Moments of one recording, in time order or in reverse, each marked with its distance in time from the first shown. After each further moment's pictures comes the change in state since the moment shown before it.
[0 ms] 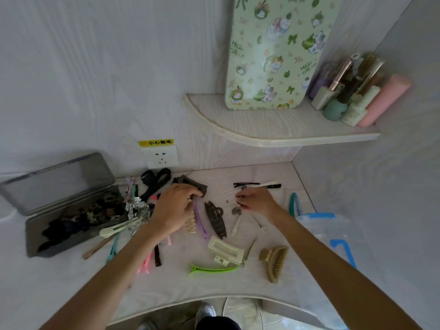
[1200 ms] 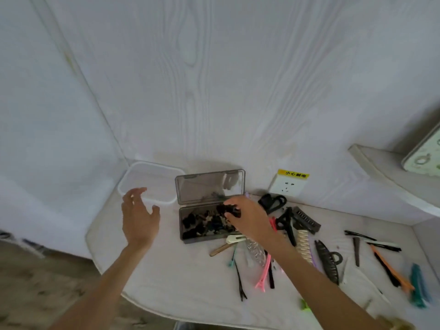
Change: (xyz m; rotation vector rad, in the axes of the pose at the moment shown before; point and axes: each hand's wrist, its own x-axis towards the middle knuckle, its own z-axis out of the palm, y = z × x) left_hand -0.178 -0.223 -0.153 -0.062 0.682 -0.854; right_hand -0.040 -0.187 0.245 -0.543 -0.114 -0.637
